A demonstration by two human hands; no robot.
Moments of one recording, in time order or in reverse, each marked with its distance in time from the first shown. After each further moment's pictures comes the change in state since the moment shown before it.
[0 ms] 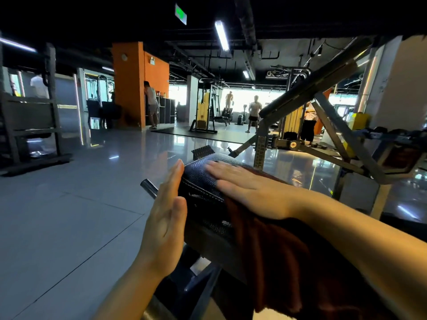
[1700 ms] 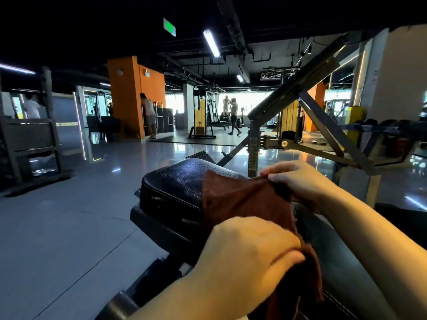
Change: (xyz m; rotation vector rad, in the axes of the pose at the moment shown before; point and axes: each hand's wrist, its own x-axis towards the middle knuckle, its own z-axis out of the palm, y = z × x) left_hand -0.014 0.113 0.095 0.378 -0.509 0.589; right_hand -0.099 0.054 -0.033 0.767 0.522 0.765
